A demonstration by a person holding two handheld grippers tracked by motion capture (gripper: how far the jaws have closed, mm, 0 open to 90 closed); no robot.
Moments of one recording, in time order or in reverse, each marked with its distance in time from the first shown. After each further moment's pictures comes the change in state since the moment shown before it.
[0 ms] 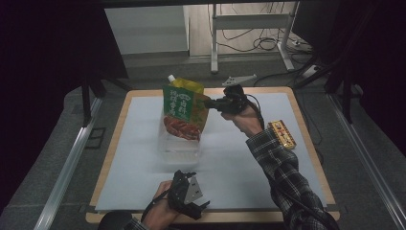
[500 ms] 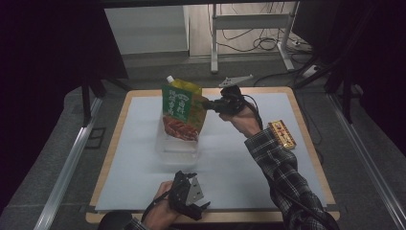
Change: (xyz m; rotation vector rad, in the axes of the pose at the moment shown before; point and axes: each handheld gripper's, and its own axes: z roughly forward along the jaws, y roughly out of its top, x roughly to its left) left arm -0.002 0.000 0.002 0.013 0.003 0.020; right arm 0.005 0.002 0.005 0.025 -0.008 -0.008
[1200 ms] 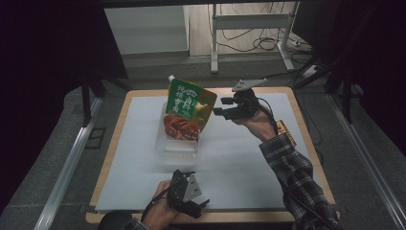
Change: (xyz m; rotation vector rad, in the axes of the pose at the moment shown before) left arm 0.007 -0.002 -0.002 -0.023 0.003 -0.071; right arm -0.007 -0.017 -0.036 0.019 -0.116 -0.056
